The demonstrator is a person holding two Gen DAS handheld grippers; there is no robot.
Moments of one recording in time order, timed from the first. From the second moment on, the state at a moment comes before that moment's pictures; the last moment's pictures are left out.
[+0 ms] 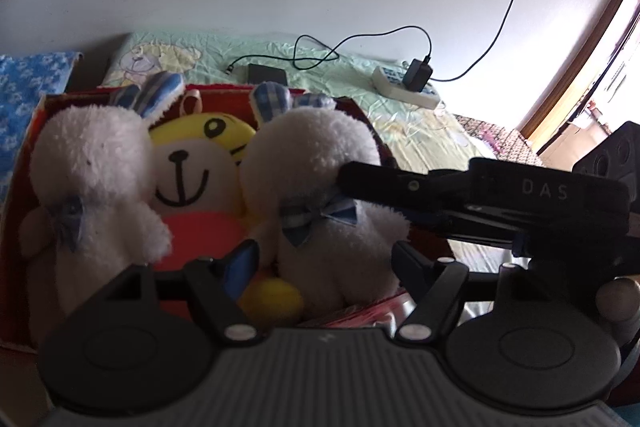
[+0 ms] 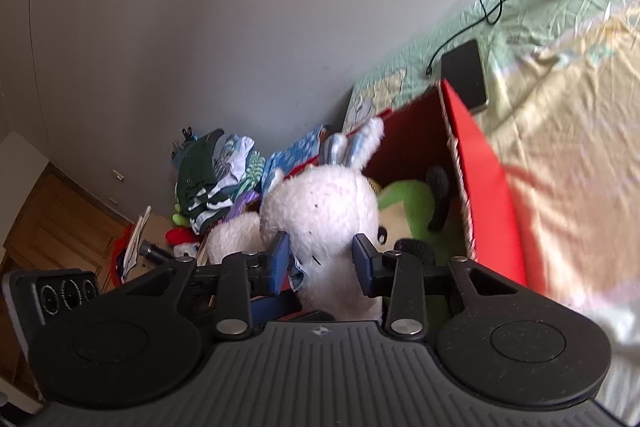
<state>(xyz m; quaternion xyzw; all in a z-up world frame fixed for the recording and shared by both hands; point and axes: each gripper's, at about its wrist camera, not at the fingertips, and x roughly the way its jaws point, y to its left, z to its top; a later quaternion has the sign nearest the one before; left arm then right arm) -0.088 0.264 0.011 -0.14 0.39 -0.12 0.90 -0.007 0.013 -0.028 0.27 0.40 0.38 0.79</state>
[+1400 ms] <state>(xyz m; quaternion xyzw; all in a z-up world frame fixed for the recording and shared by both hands) -0.113 0.245 0.013 -0.04 0.43 0.04 0.90 -0.063 0.018 -0.026 0.18 0.36 0.32 0.86</state>
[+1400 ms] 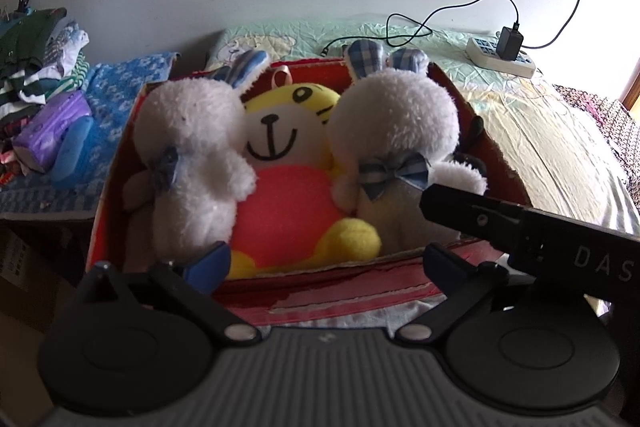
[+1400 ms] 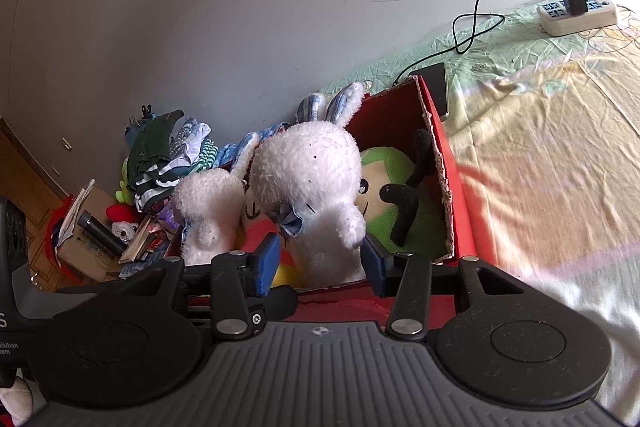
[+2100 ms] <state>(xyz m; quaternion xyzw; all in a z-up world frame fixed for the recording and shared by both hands) -0.105 0.231 0.006 0.01 0.45 0.04 0.89 -0.071 0.027 -0.022 0.14 0.35 0.31 0.87</state>
